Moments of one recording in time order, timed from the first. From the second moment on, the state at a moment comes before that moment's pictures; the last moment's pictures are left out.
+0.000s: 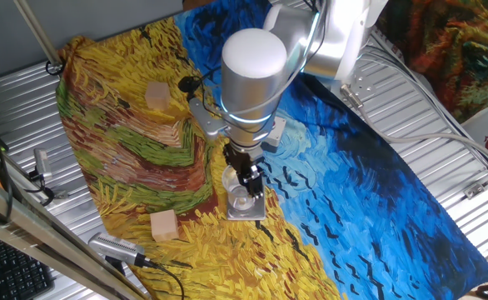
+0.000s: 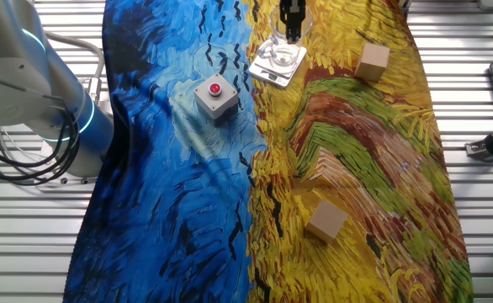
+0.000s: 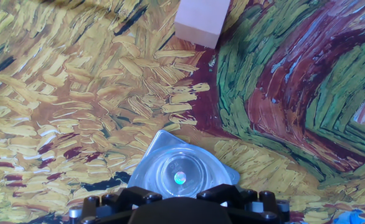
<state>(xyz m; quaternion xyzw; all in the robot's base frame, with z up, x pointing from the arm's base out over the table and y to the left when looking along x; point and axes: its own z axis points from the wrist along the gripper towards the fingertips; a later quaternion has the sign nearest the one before) 0.451 0.232 0.135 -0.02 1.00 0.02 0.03</state>
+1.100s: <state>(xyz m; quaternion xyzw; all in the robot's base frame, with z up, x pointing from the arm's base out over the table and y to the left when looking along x) 0.448 0.230 0.152 -0.02 1.00 0.01 0.05</state>
